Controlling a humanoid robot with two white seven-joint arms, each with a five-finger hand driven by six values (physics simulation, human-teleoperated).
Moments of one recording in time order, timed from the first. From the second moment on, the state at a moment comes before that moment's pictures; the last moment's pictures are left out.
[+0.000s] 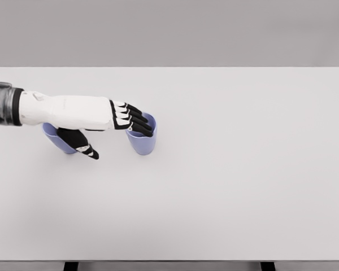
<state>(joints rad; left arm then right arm) -1.01 0.99 -1.07 -1.73 0.18 -0.61 -0.58 -0.02 0.00 0.05 0.15 0.12 -0.12 0.61</state>
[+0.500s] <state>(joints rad) -1.10 0.80 -1.13 -1.47 0.17 -0.61 -0.58 0.00 0.00 0.04 0.15 0.12 -0.12 0.61</state>
